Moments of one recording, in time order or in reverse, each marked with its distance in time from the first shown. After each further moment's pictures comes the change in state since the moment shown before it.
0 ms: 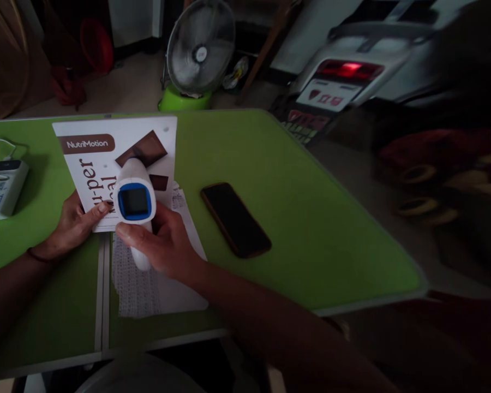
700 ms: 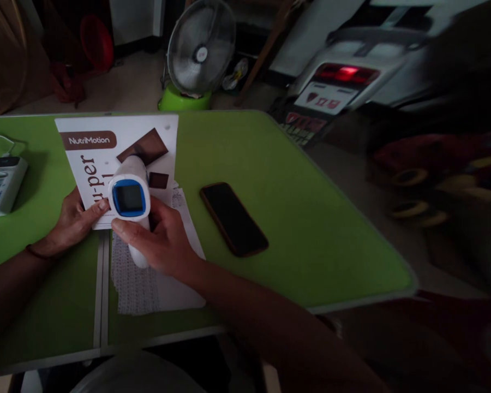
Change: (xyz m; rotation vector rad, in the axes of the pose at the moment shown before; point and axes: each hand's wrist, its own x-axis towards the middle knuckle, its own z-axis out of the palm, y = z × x) left_hand 0.001 0.003 0.001 -0.042 -0.017 -0.006; right_hand 0.000 -0.003 0.003 -0.127 0.048 -0.038
